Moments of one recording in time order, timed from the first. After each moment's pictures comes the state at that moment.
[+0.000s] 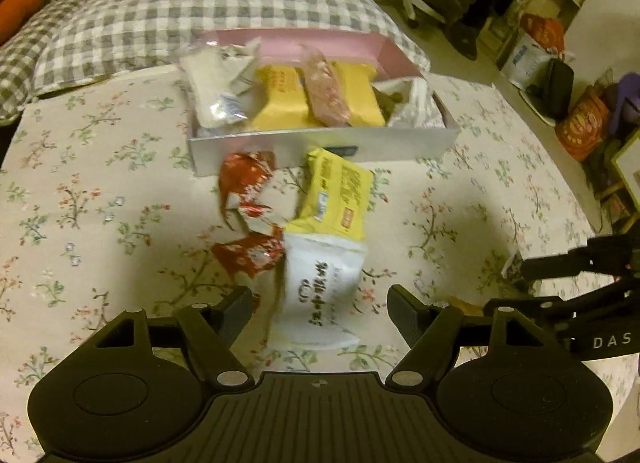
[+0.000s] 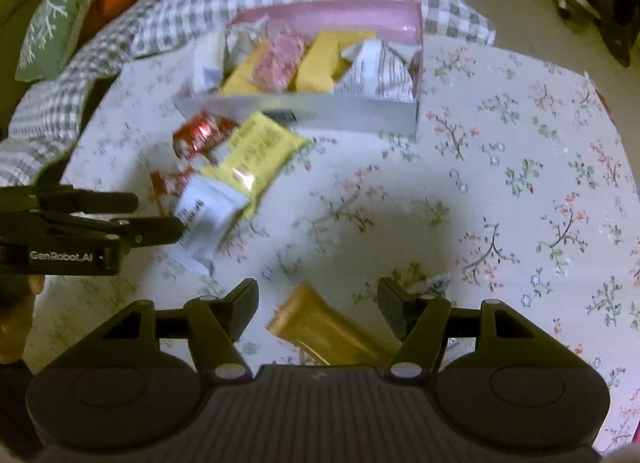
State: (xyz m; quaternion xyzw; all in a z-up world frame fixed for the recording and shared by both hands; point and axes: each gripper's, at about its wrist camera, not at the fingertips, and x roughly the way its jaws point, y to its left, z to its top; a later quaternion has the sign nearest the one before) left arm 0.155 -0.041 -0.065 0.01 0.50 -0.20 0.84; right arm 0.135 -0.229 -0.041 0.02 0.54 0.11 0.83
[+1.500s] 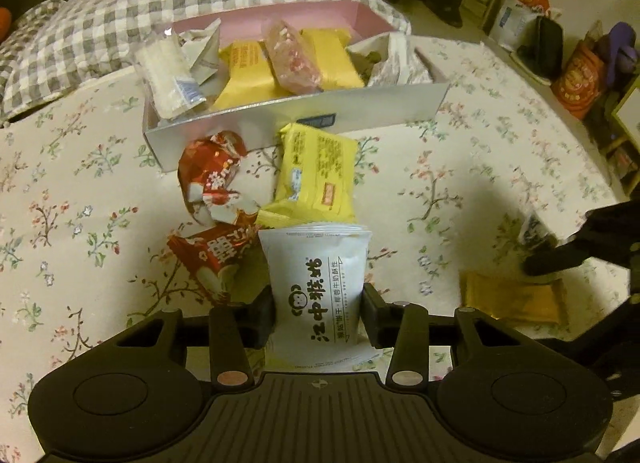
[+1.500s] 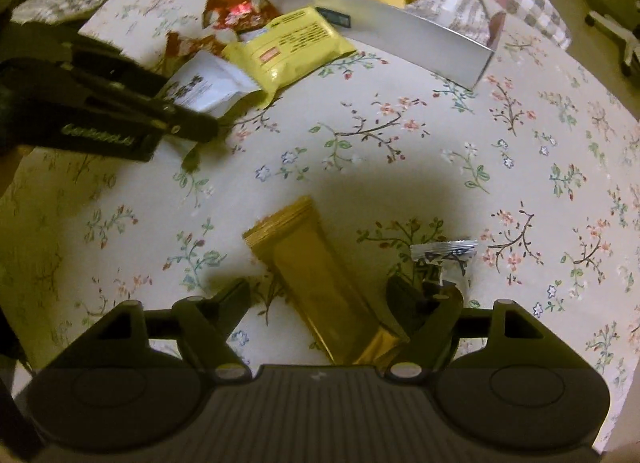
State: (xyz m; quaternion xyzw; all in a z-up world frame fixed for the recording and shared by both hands) left arm 0.156 -0.062 -0.088 0.07 0.50 -0.22 0.83; right arm 0.126 -0.213 -0.080 -0.12 0.58 0.18 0.79
